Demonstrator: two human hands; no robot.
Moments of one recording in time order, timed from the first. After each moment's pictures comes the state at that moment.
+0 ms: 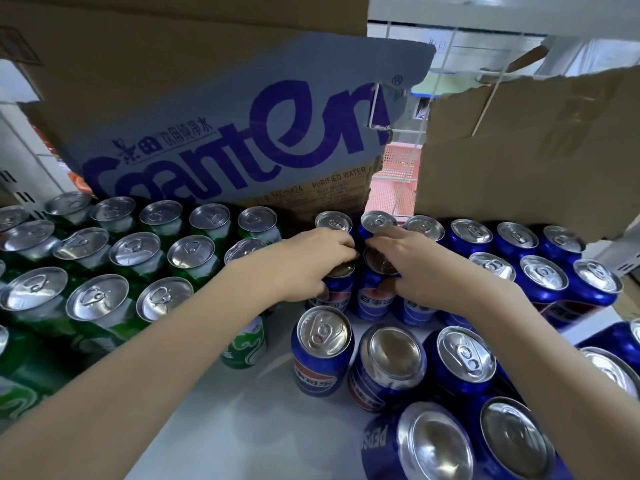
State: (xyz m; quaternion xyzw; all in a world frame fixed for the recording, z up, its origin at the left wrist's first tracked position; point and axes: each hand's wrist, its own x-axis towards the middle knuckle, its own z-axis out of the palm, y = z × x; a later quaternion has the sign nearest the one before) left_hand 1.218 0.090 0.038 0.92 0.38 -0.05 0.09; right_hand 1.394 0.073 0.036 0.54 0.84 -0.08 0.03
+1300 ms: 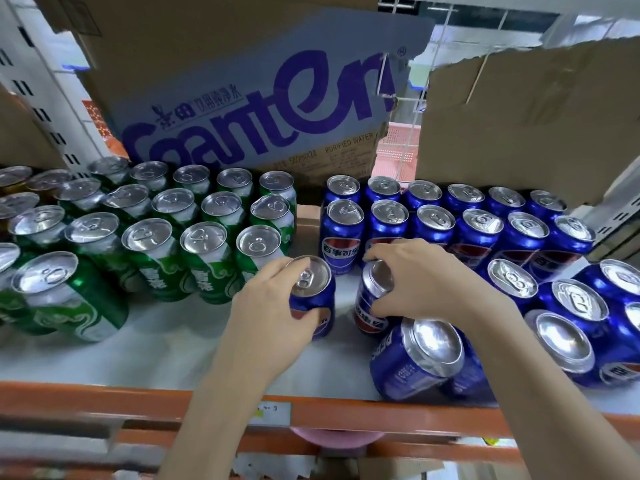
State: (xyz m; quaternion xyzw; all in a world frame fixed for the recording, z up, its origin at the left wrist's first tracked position) left_hand 1.173 -0.061 -0.012 0.72 0.59 0.33 0.13; right_hand 1.358 -0.029 0.042 0.60 0.80 -0.09 0.01
